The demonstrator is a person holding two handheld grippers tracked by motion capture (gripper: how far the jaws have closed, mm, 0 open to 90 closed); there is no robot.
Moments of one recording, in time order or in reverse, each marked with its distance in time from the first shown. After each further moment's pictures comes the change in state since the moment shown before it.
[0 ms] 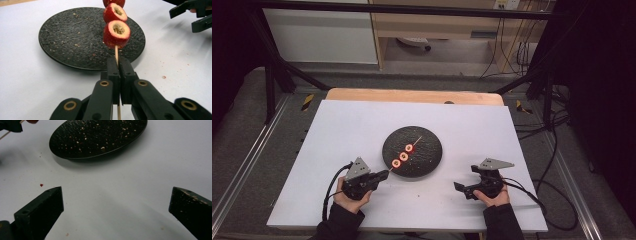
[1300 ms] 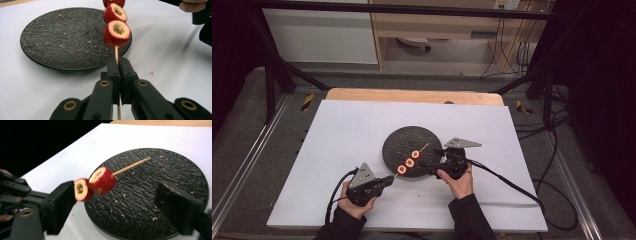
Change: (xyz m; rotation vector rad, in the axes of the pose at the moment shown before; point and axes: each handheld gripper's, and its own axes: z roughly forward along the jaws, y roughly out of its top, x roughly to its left) left arm -0.017 -0.005 0.003 -0.009 -0.034 0.052; right arm 0.057 0.082 0.059 -0.131 0.095 0.097
